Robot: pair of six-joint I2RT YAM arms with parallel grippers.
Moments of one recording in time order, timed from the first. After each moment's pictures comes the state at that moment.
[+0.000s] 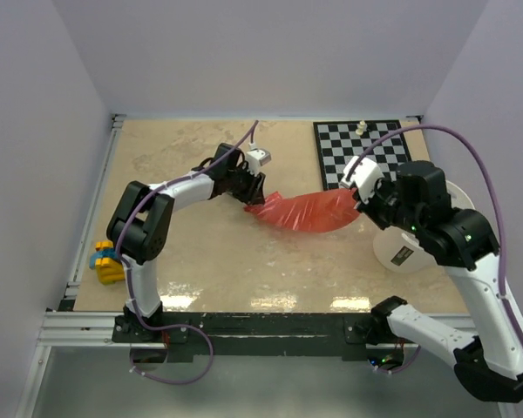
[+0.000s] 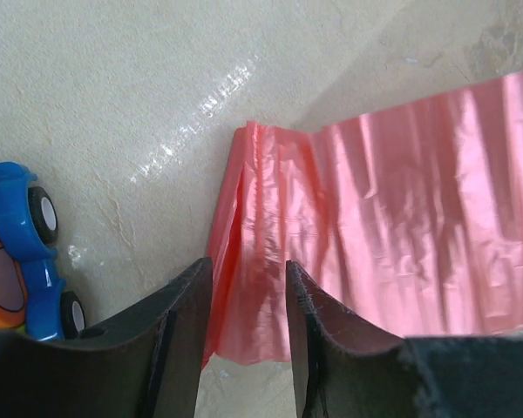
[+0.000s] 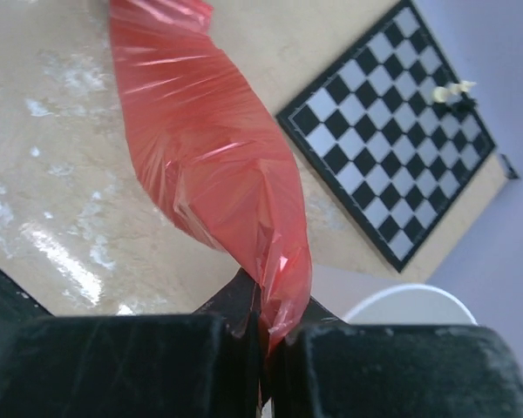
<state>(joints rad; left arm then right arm) -0.47 1.95 1.27 -0.14 0.47 0.05 0.49 0.95 1.42 -1.13 -0.02 -0.51</state>
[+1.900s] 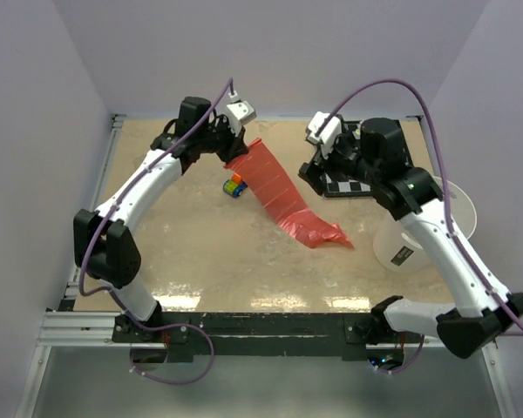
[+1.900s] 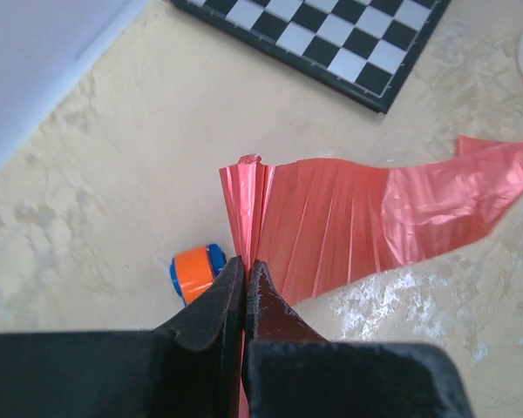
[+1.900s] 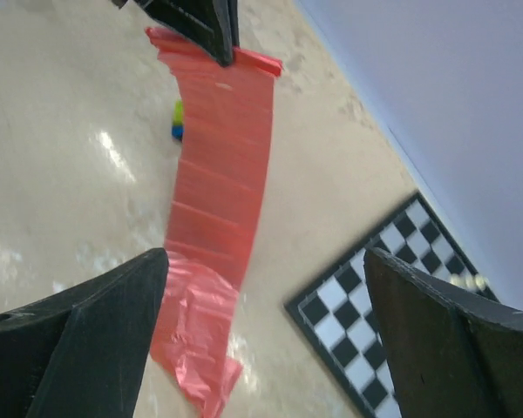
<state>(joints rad) -0.37 1.71 1.53 -0.39 0.50 0.28 0.49 1.20 1.46 -0.66 -0.26 -0.47</state>
